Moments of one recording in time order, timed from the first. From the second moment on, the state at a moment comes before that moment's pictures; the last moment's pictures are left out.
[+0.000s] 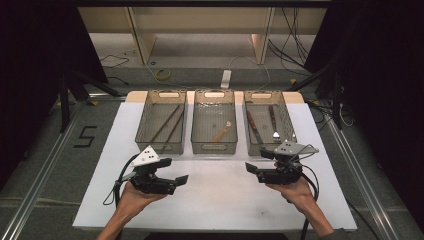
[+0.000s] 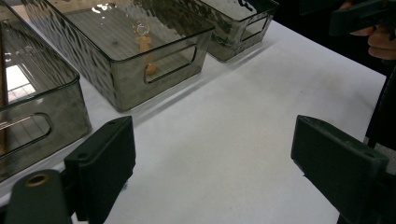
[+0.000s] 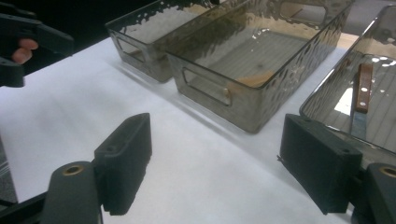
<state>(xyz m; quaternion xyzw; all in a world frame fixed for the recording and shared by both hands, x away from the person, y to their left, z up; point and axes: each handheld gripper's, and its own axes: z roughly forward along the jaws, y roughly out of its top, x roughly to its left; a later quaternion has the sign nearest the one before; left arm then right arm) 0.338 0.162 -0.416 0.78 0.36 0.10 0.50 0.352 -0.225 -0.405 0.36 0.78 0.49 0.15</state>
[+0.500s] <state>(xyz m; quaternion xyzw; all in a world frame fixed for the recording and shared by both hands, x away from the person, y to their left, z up) 0.336 0.164 -0.418 0.78 0.36 0.09 0.50 0.323 -0.243 -0.420 0.37 0.77 0.50 0.15</state>
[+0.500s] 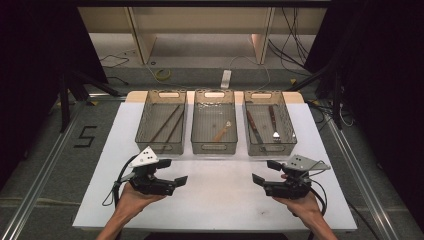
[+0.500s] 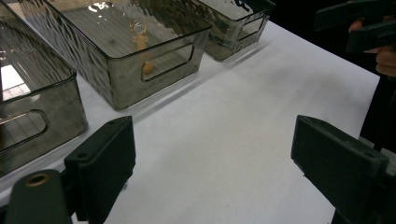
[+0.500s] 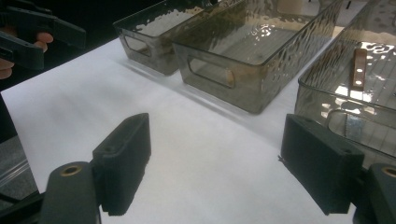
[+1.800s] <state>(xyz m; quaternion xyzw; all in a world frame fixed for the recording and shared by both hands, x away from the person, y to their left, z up) 0.332 0.168 -0.419 0.78 0.36 0.08 0.51 0.314 -0.245 -0.431 0.37 0.77 0.50 0.14</state>
